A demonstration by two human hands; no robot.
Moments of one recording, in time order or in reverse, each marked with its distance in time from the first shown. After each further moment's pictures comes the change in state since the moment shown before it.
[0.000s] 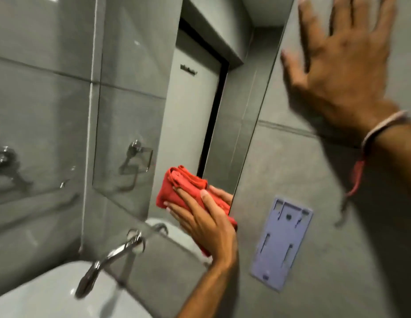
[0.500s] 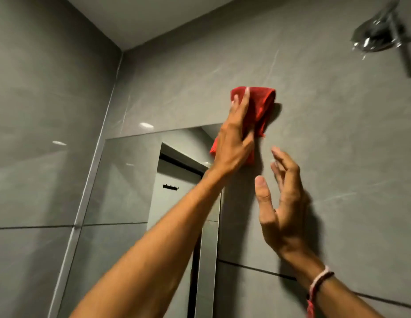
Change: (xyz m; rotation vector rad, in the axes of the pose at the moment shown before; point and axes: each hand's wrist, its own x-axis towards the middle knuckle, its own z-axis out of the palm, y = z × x) left_hand 0.059 0.391 0.089 -0.188 -0.514 1.363; right_hand 0.006 0.012 -0.005 1.063 0.506 0.236
